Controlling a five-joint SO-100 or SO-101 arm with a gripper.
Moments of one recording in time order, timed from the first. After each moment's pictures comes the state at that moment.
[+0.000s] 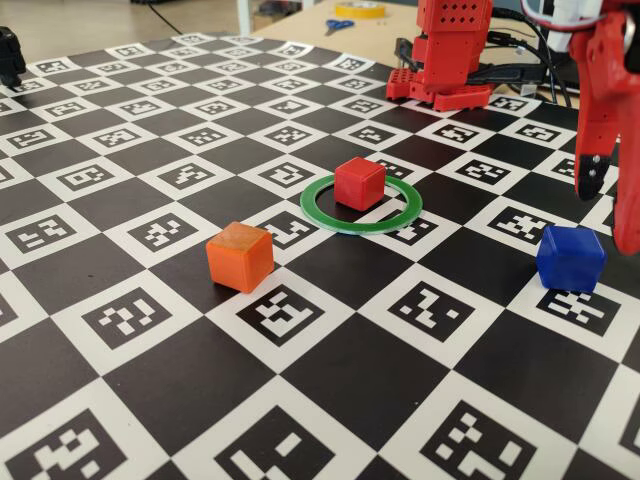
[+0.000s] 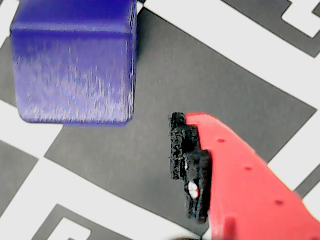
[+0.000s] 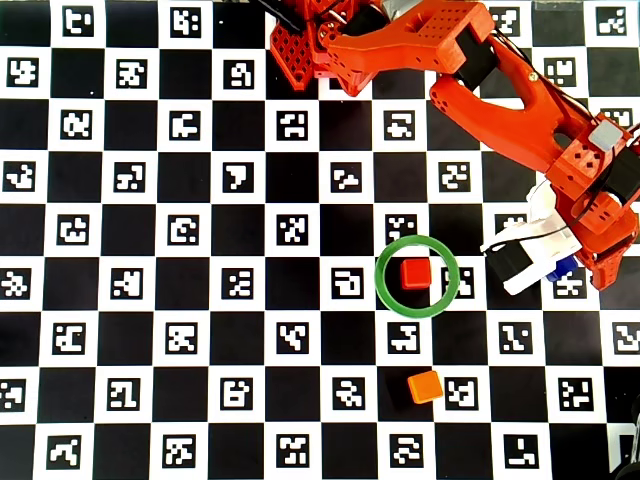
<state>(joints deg) -46.7 46.6 44.2 85.3 15.2</state>
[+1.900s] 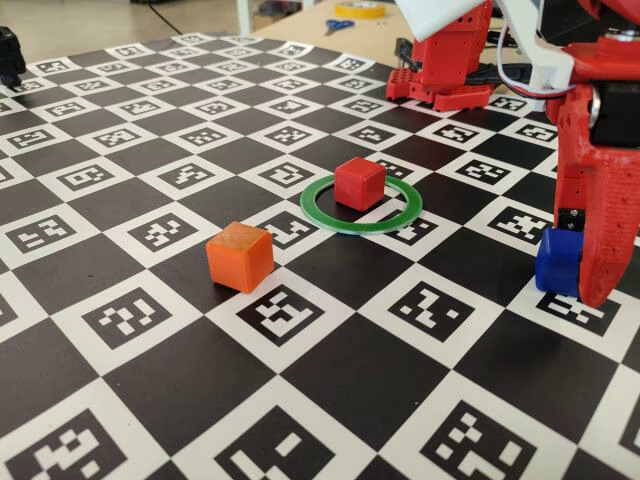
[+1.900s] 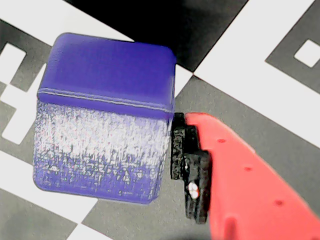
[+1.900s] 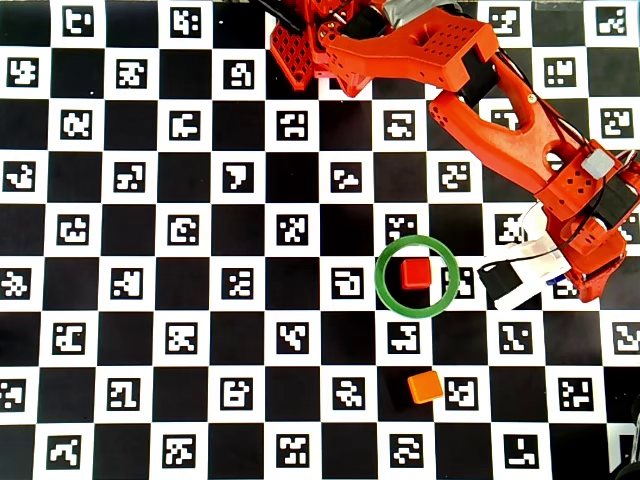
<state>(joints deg) -44.9 43.0 45.3 78.8 14.2</state>
